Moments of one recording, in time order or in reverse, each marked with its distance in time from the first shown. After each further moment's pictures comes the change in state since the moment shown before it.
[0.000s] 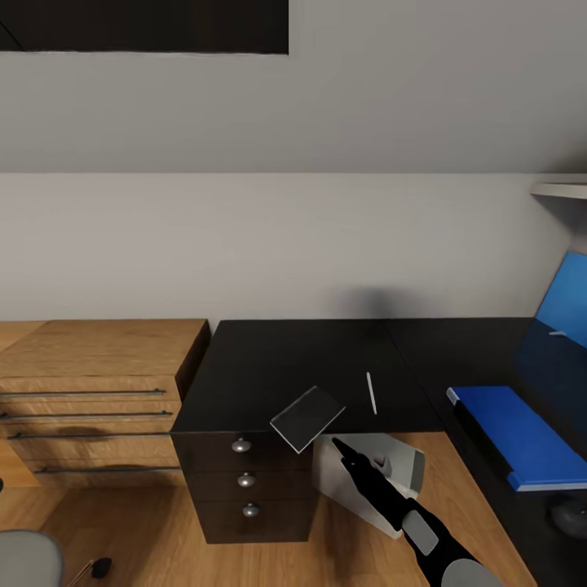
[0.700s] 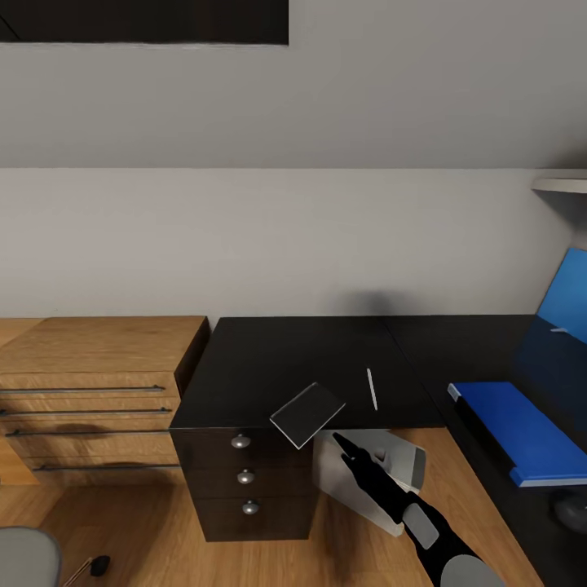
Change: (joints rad) left arm 0.000 0.000 0.000 0.000 0.000 0.000 0.000; right arm -0.001 0.003 0.001 -0.044 -0.011 0.053 -0.029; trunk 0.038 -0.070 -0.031
